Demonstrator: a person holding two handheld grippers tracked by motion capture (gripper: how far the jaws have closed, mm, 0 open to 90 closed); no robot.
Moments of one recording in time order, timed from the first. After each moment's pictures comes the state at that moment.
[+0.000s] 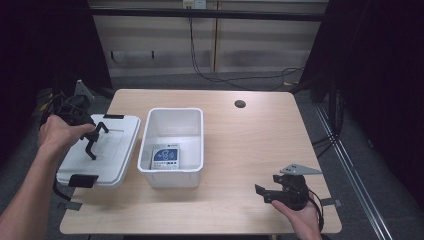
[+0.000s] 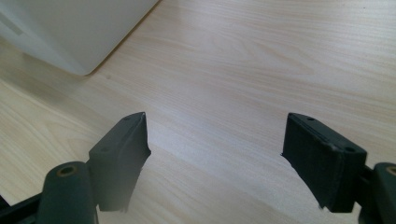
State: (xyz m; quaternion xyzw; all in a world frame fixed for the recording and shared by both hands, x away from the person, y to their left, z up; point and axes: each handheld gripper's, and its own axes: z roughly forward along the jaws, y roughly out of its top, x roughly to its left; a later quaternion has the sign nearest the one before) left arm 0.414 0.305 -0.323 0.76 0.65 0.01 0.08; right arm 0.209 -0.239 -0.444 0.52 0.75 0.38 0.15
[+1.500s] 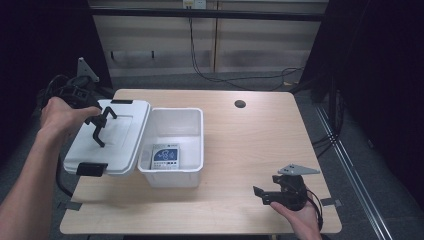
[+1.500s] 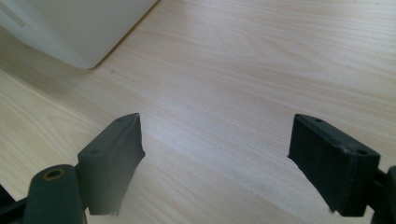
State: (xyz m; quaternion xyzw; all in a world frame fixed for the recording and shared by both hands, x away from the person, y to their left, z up) left arm 0.413 0.268 -0.266 0.75 0.65 0.00 0.12; right arm 0.210 -0.236 -0.446 0.52 0.76 0.37 0.14
